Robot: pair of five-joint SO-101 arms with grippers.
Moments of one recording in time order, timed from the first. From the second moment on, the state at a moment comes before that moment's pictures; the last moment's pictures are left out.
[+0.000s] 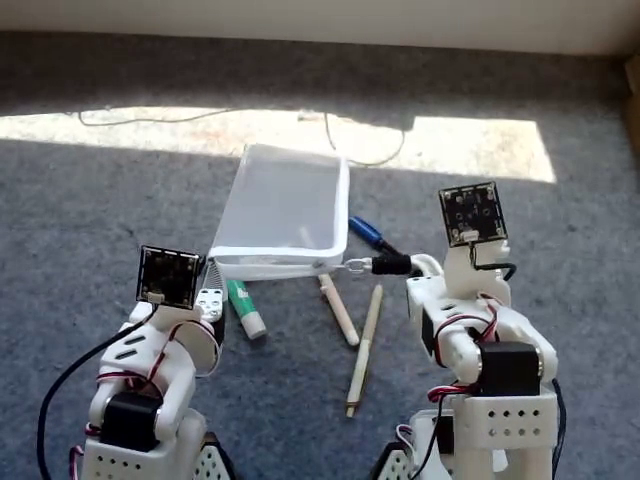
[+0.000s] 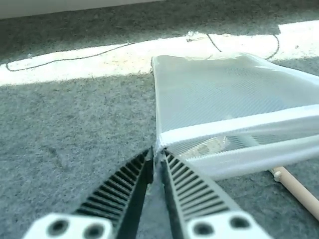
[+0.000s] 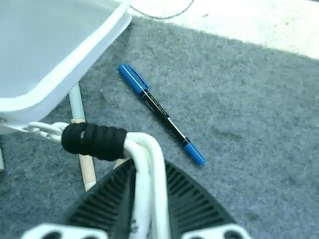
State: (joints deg) left arm 1.1 -103.7 84.2 57.5 4.6; right arm -3.7 -67.6 49.8 73.0 10.7
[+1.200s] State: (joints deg) left arm 2.0 -103.7 90.1 50.4 4.9; right arm -15.3 -68.1 29.1 90.5 10.7
